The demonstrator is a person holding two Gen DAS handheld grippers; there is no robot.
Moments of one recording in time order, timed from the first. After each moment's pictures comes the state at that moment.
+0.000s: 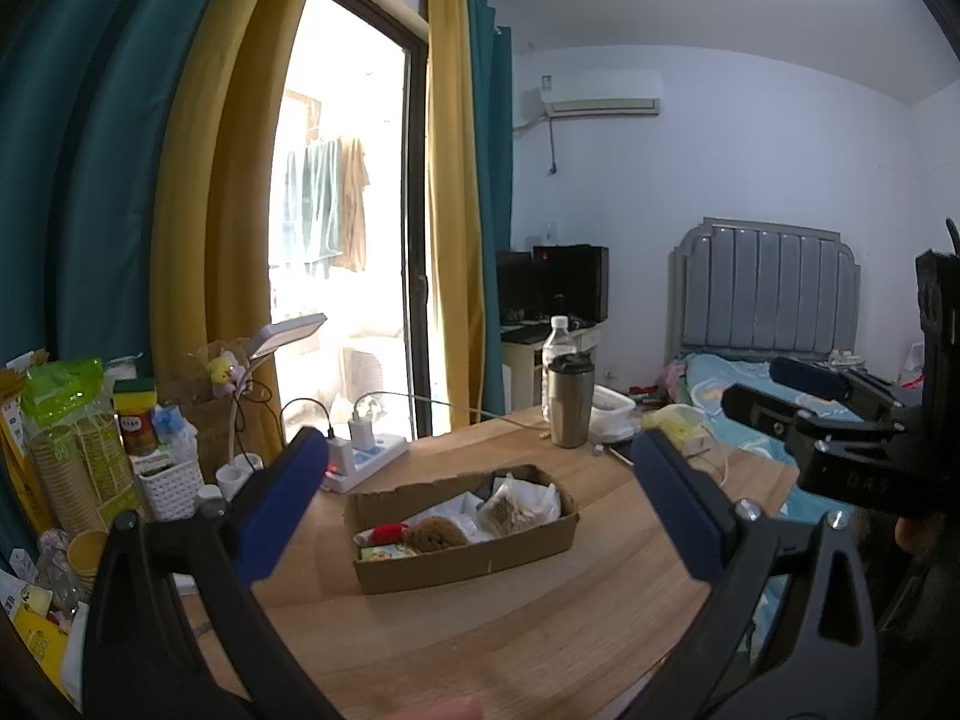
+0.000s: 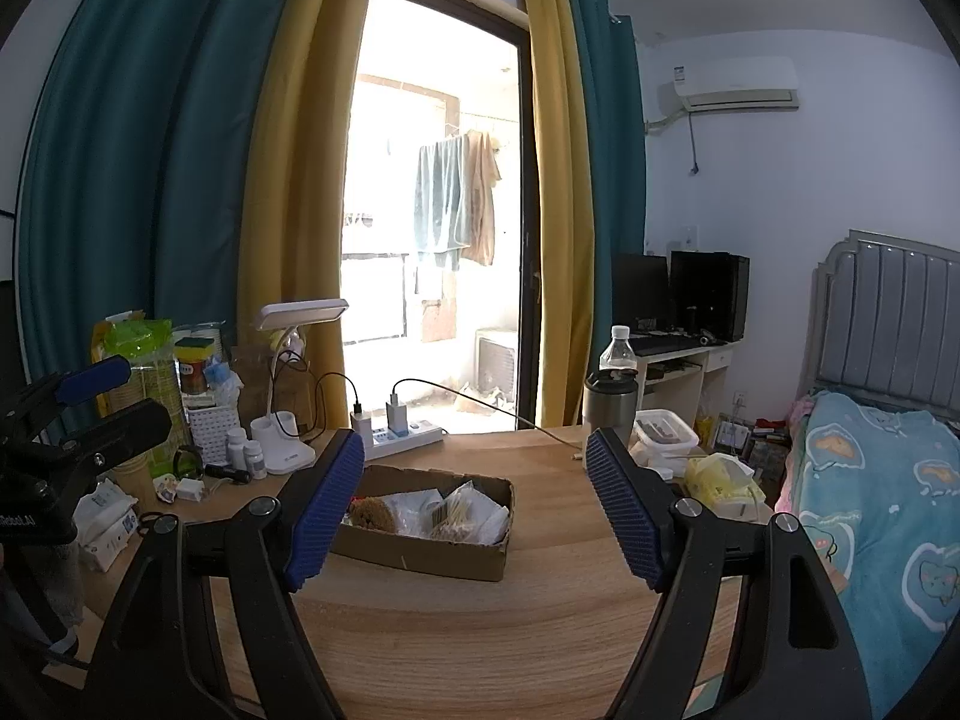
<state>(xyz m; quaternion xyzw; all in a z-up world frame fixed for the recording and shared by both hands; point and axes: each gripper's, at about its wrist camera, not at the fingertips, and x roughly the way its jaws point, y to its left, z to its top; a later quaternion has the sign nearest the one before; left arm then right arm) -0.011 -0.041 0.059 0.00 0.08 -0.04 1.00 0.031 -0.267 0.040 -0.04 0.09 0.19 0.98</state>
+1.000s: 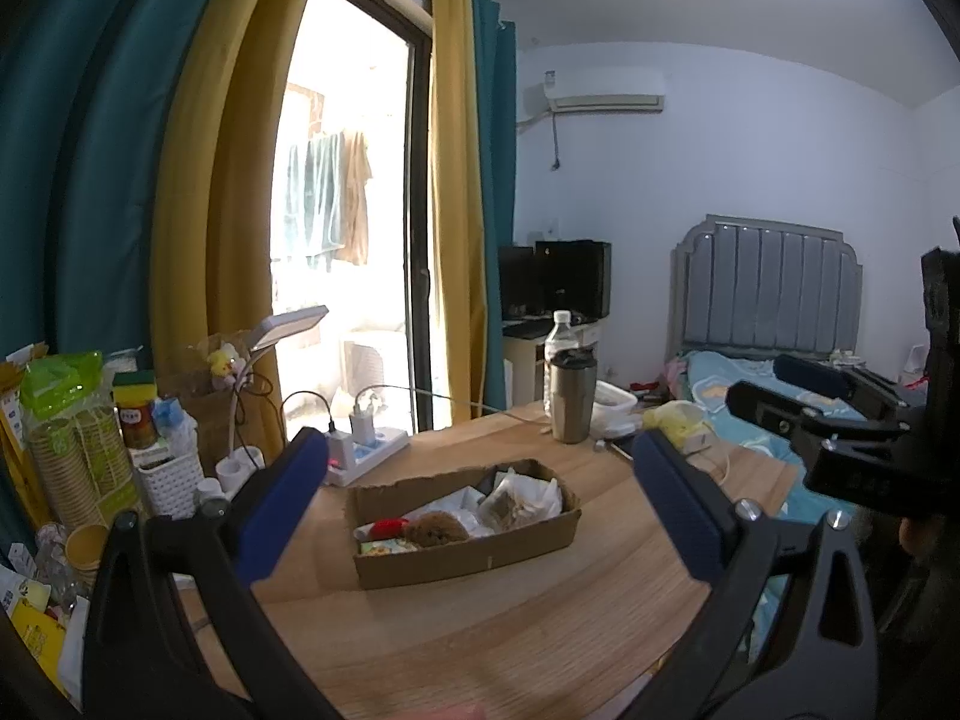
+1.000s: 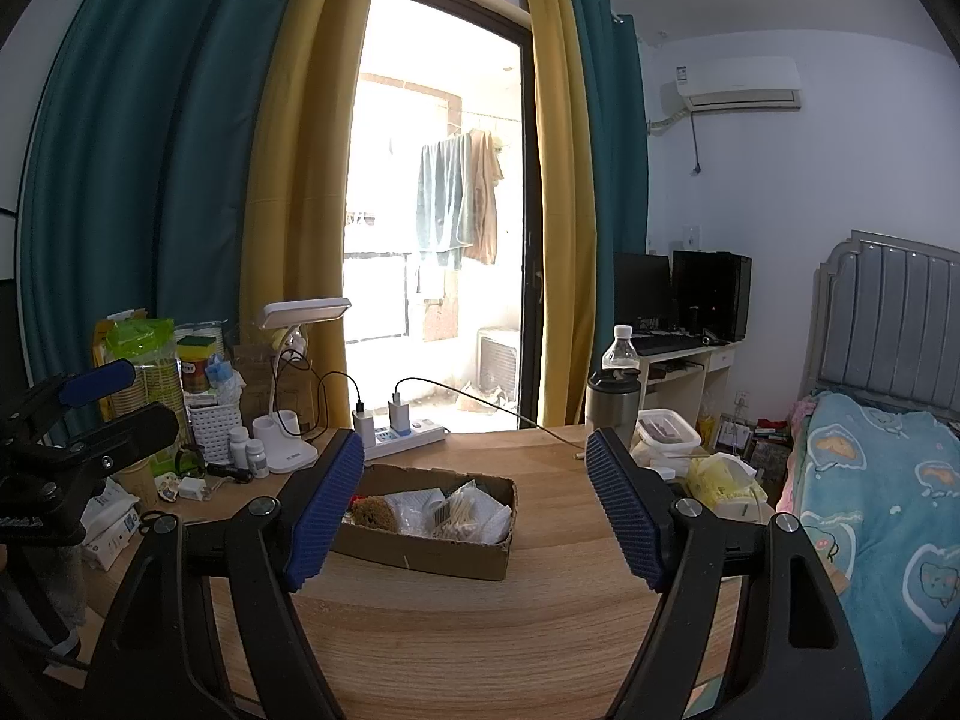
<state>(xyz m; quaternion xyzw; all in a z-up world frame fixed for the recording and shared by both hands) -0.011 -0.042 0.056 0.00 0.09 -0.04 1.00 0.031 -0.266 0.039 -0.04 0.09 0.19 0.98</state>
